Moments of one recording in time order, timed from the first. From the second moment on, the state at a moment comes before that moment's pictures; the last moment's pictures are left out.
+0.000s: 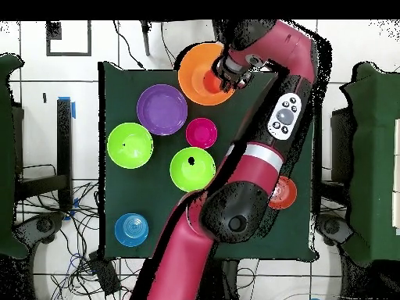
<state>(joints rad) -0.37 0.35 -1.28 0.13 1.32 1.53 1.86</state>
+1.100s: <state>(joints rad) -0.43 0.42 -1.50 0.09 1.61 1.53 1.86</state>
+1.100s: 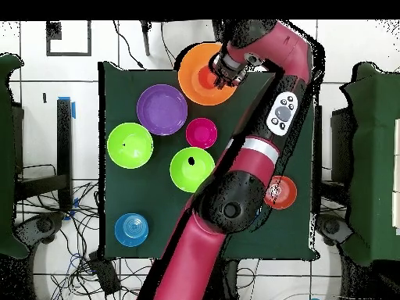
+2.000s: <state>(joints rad) -0.44 0.45 -1.60 0.08 1.75 1.53 1.86</state>
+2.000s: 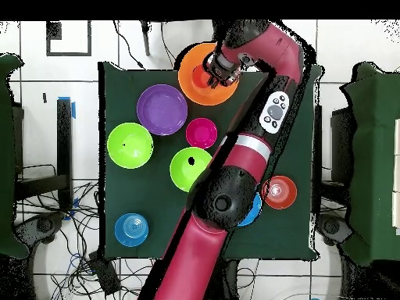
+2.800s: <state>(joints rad) -0.44 0.45 -1.61 0.08 1.76 1.53 1.86</state>
